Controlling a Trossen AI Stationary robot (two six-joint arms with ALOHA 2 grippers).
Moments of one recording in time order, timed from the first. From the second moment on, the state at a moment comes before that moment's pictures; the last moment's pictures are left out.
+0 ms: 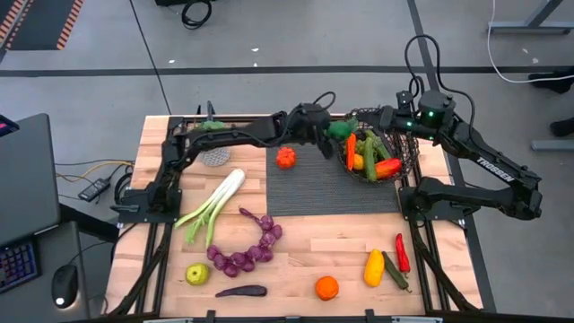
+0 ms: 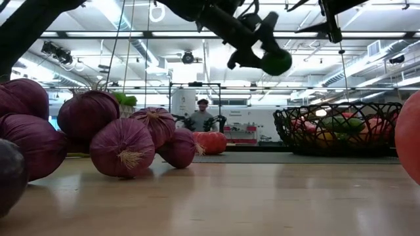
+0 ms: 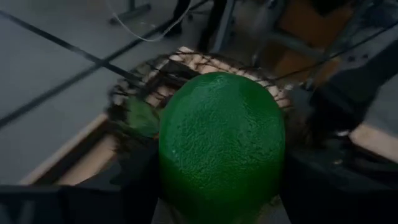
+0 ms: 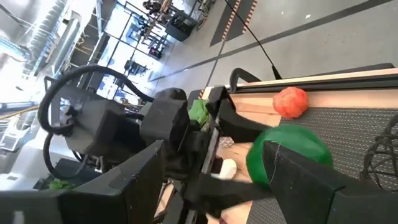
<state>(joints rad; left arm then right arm) 0.25 2.09 1.87 -0.18 -0.09 -0.26 -0.63 0.75 0.93 -0.40 -0.20 0.98</state>
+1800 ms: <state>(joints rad) 0.23 2.14 1.88 0.05 -0.12 -0.06 -0.63 0.75 0.93 -0.39 -0.20 1.05</state>
